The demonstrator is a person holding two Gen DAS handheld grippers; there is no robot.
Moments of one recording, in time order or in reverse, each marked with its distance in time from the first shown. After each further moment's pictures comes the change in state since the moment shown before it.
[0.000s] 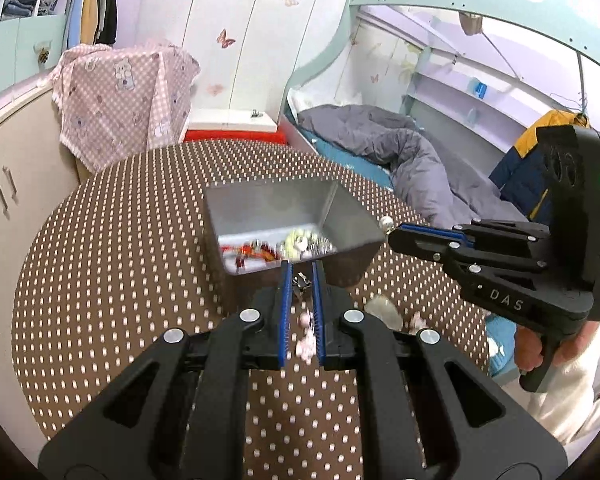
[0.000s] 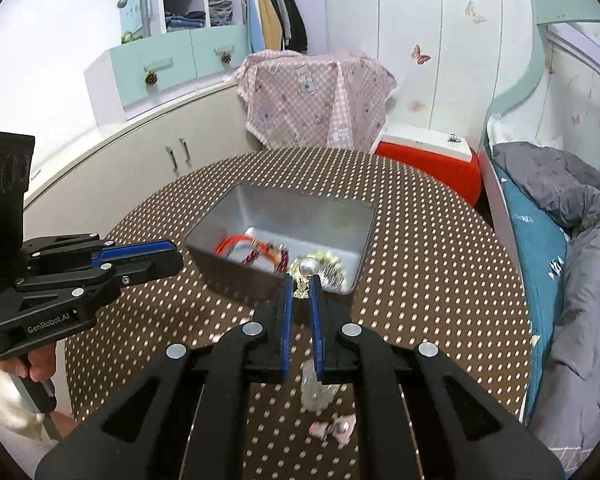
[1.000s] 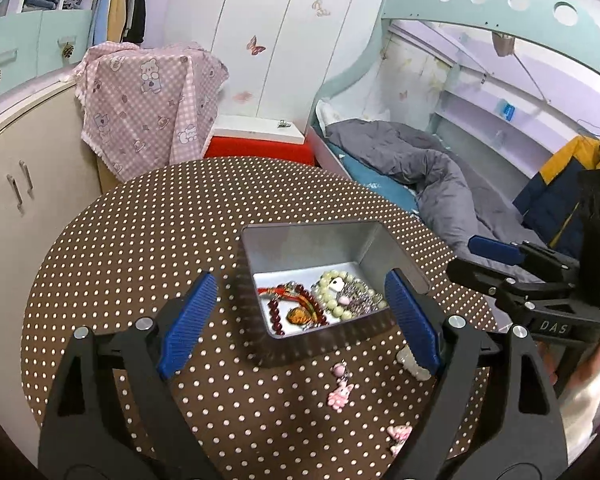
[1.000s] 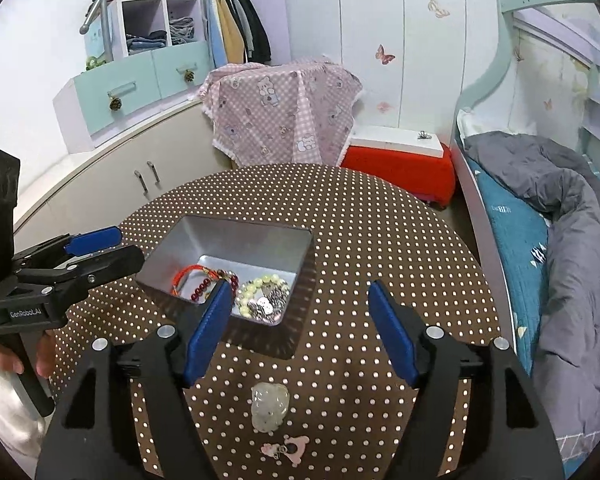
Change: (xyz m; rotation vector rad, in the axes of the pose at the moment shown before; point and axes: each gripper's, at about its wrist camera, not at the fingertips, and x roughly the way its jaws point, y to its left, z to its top) left arm 0.013 0.022 0.018 -0.070 -0.021 0.080; right arm -0.002 -0.036 0.006 0.088 -0.022 -0.074
